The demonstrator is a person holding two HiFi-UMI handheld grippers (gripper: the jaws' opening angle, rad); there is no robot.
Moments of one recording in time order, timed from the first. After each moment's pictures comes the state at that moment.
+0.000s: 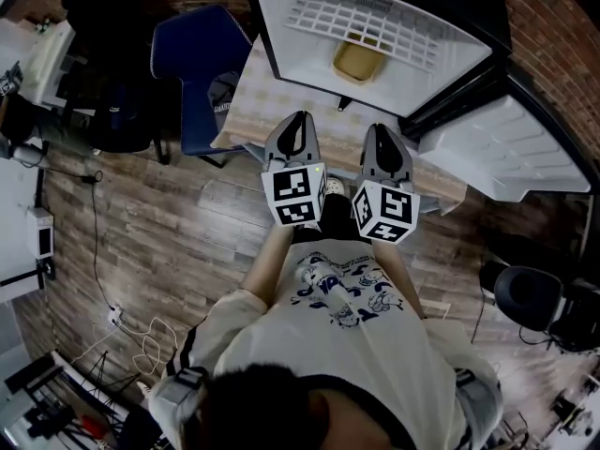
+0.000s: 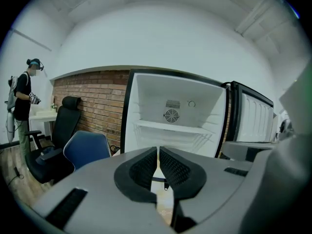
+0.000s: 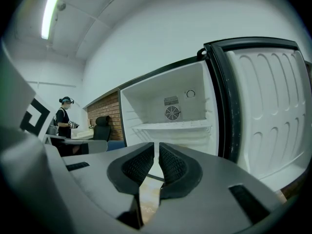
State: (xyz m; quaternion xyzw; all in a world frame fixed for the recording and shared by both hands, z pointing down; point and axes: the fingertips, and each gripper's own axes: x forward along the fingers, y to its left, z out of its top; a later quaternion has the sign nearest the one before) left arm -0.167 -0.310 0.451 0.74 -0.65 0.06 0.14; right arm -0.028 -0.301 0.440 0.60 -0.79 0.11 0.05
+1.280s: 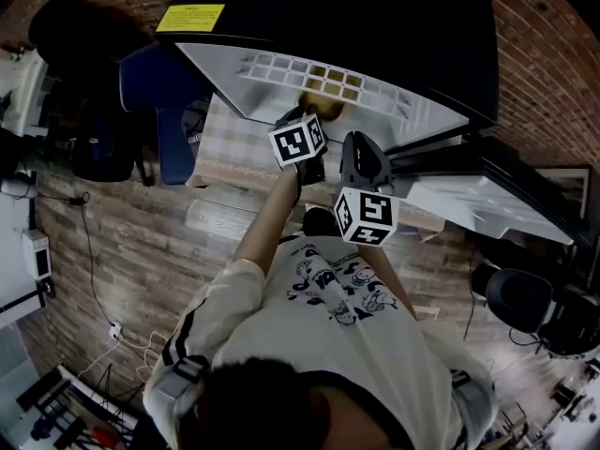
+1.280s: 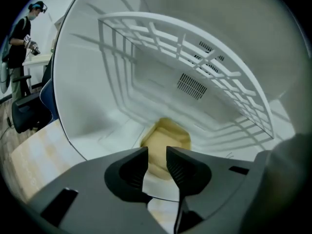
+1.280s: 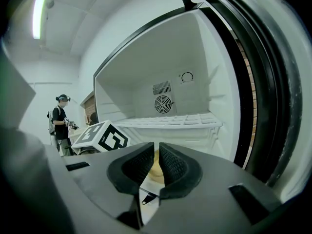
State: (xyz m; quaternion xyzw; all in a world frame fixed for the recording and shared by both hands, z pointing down) left arm -0.088 -0.513 0.600 0.69 -0.59 0.10 0.40; right arm 0.006 -0.427 0.470 0.58 -0.79 0.15 0.08
